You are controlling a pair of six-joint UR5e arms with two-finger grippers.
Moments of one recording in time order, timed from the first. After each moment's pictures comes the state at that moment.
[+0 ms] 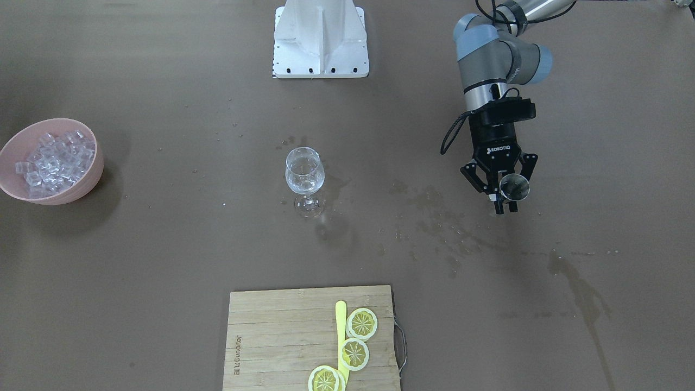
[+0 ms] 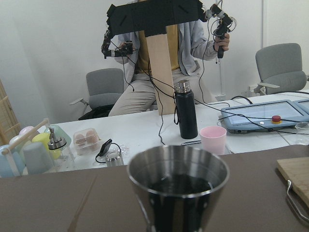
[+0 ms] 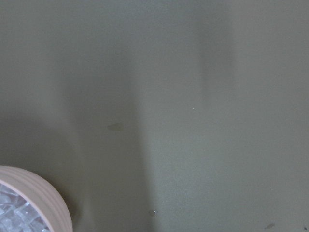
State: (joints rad) left arm -0.50 -1.84 -1.78 -2.15 -0.74 -1.04; right arm 1.53 -1.55 1.56 -1.70 2.42 0.04
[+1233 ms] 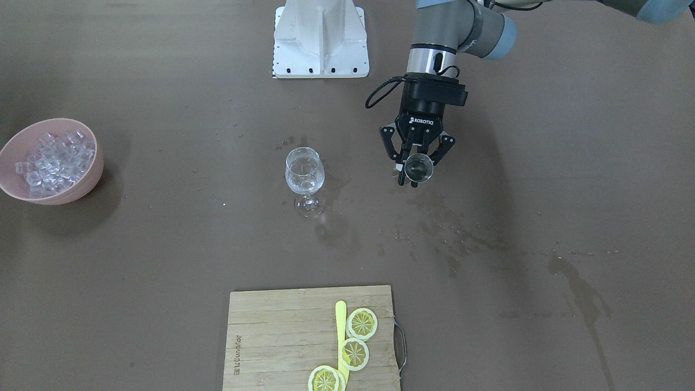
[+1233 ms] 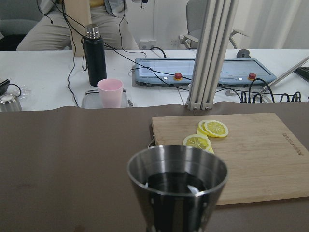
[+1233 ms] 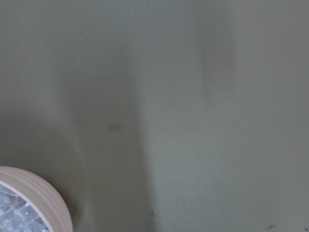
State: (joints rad) left arm -0.48 -2.03 -1.88 -2.05 -1.12 -1.09; right arm 1.53 -1.54 1.56 -1.70 2.42 0.04
